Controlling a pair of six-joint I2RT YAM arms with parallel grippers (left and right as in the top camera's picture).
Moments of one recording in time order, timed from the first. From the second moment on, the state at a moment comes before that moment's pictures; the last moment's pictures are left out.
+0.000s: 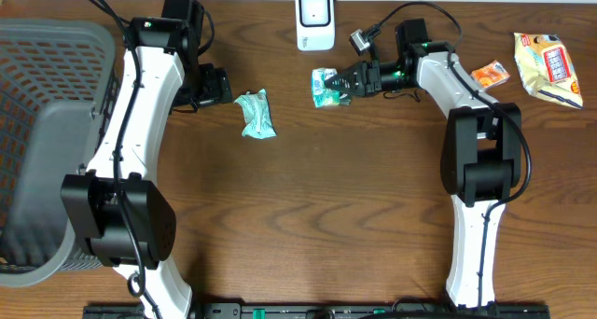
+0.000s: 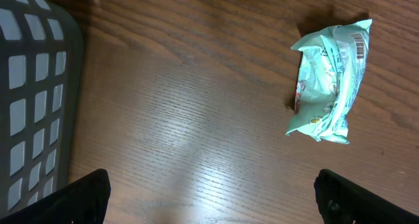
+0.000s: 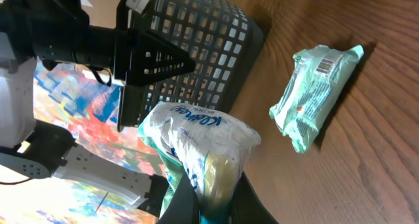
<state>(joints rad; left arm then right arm) -0.09 1.92 1.80 -1.31 -0.09 -0.35 0.13 2.39 1.85 -0.79 -1.52 -0.14</state>
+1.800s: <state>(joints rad) -0.09 1.92 1.80 -1.31 -0.09 -0.35 0.44 2.43 1.88 0.24 0.31 -0.74</state>
